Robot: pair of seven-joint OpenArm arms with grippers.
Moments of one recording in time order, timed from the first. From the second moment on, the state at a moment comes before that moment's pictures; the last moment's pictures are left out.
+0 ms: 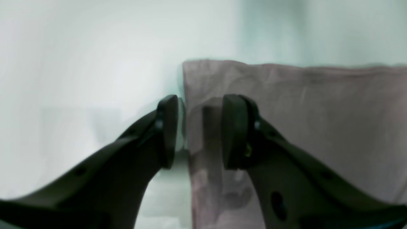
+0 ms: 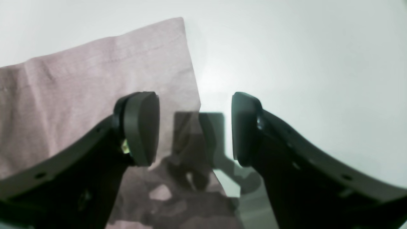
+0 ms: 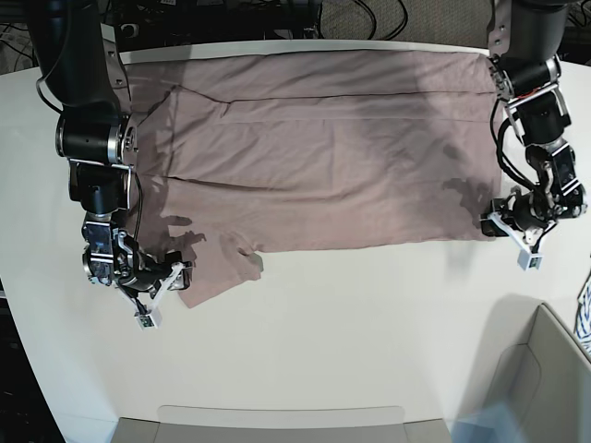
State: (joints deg) left arm -23.7 -25.0 -23.3 43.9 -15.2 -36.3 46.2; right arm 44.3 12.1 2.5 19.4 -4.9 28.0 -23.4
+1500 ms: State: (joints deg) left arm -33.9 -25.9 -22.0 40.8 -15.0 -36.3 44.5; right arm 54.9 10.8 2.6 19.4 -5.3 23.5 -25.4
